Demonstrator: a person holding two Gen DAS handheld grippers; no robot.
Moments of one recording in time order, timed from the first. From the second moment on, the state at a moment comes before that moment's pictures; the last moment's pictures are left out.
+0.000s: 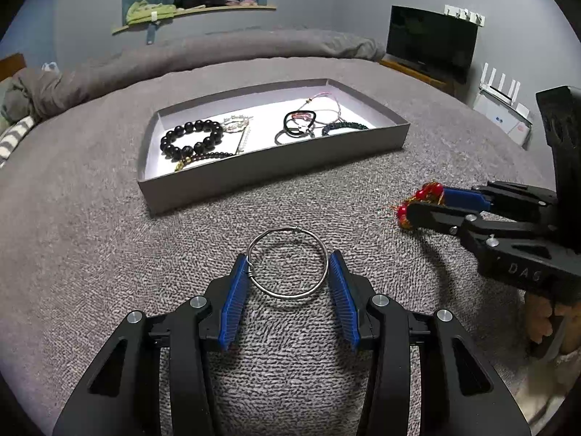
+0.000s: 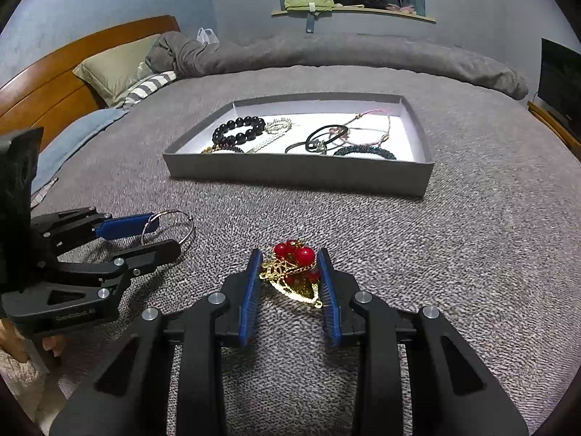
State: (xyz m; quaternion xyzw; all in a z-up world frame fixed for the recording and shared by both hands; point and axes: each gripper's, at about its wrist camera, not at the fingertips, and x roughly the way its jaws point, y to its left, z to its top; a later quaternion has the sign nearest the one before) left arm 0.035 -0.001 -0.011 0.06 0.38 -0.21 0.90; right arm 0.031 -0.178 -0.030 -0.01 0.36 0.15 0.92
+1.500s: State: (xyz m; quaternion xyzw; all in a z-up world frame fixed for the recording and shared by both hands) left arm 0.200 -0.049 0.000 0.07 0.40 -0.21 0.89; right arm 0.233 -0.185 0.018 -0.02 0.35 0.10 0.93
